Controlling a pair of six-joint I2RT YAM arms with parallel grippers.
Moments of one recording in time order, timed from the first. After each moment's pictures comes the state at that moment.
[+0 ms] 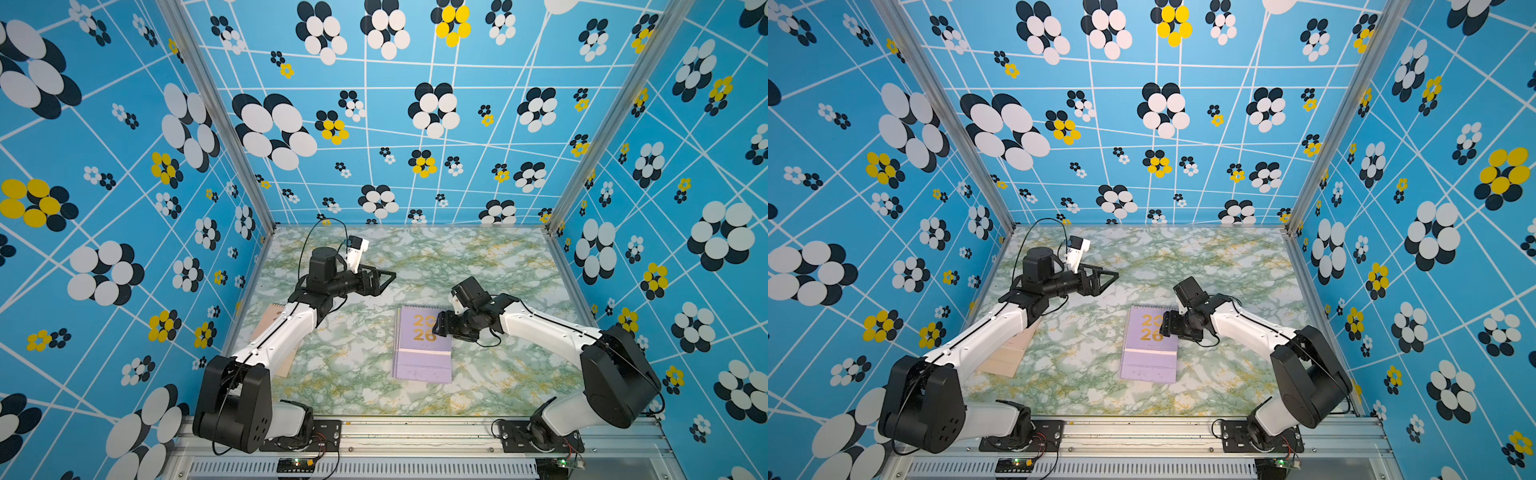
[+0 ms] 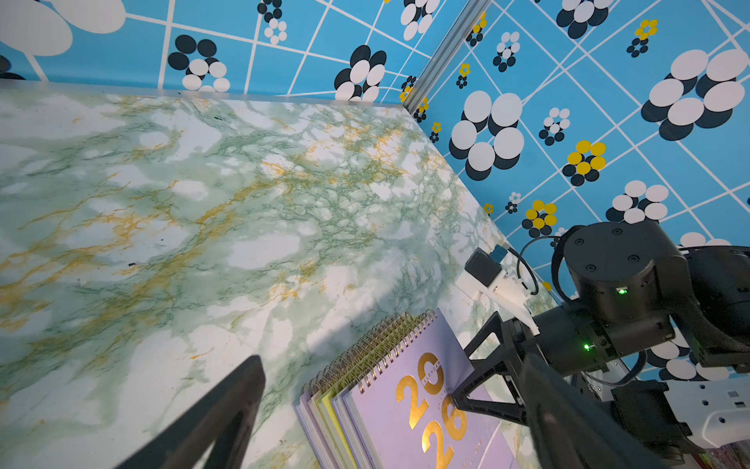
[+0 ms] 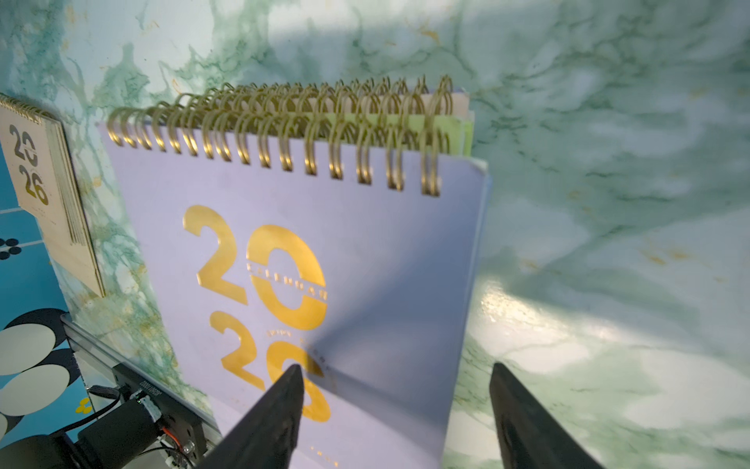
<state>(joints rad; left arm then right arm) -0.25 1.36 0.88 0.08 0.72 -0.32 0.60 1.53 0.93 -0.56 -0.24 0.64</state>
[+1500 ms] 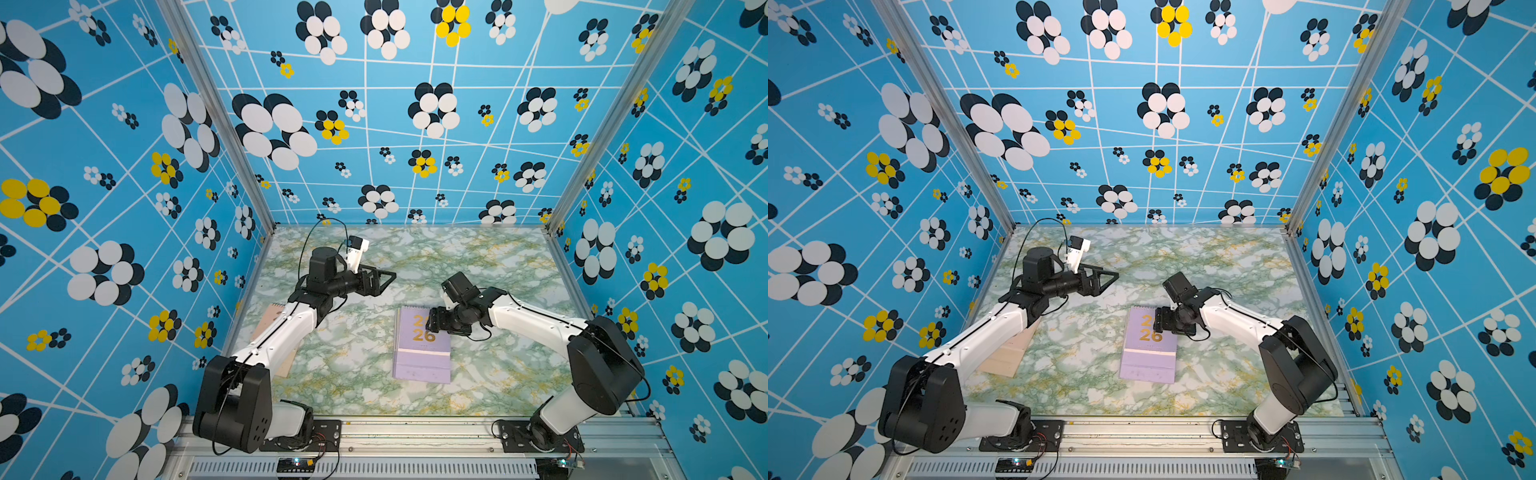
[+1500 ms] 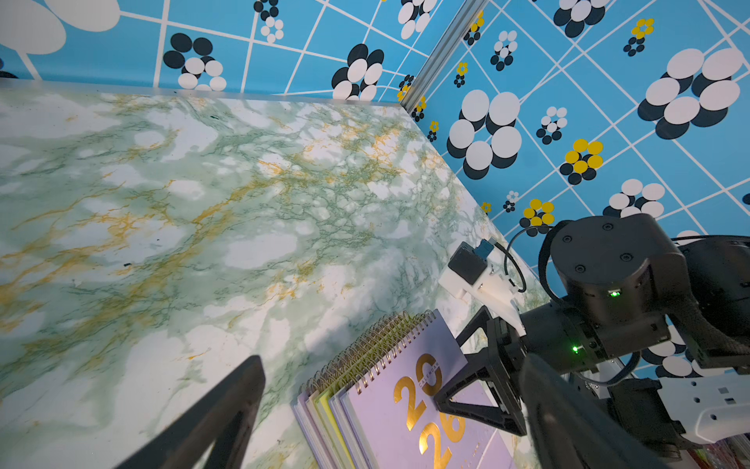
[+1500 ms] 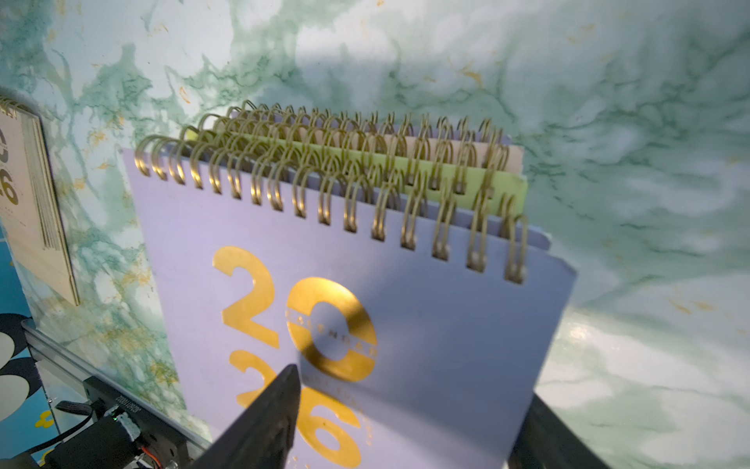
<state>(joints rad) -0.25 1.36 0.88 0.08 0.73 -0.32 0.64 1.61 1.04 -0.59 -0.18 0.62</state>
